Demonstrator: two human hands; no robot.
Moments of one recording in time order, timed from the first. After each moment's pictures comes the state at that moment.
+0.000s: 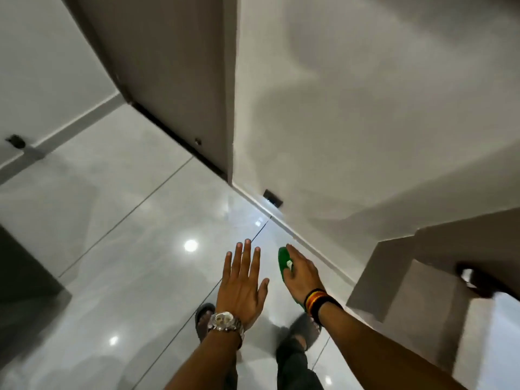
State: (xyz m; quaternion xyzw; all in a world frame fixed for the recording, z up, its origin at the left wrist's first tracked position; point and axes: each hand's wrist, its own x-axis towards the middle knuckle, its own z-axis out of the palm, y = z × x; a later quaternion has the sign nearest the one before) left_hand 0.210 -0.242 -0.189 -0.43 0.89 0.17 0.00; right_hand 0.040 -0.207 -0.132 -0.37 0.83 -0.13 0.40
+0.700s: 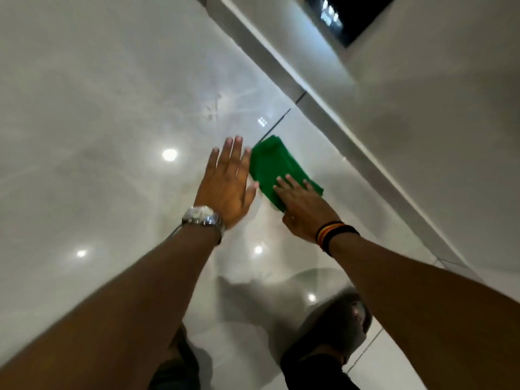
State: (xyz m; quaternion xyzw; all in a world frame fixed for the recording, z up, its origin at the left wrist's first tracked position) left_hand 0.140 -0.326 -0.756 -0.41 0.88 0.24 0.04; right_hand -0.060 -0.231 -0.732 -0.69 0.63 0.19 0.30
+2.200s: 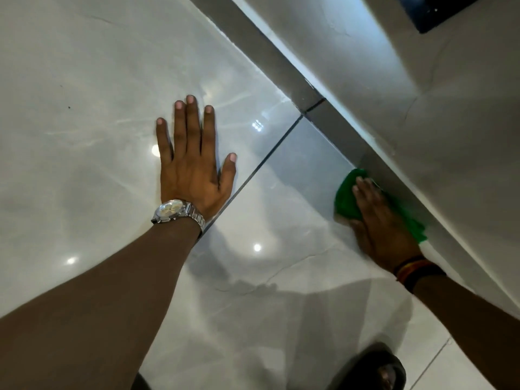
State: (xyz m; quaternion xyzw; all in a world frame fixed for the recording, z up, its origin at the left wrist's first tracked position) left_hand 0.111 -0.422 -0.853 -0.51 0.86 0.11 -0.02; right_hand -0.202 -0.193 -0.817 -0.66 0.72 0.07 0.18
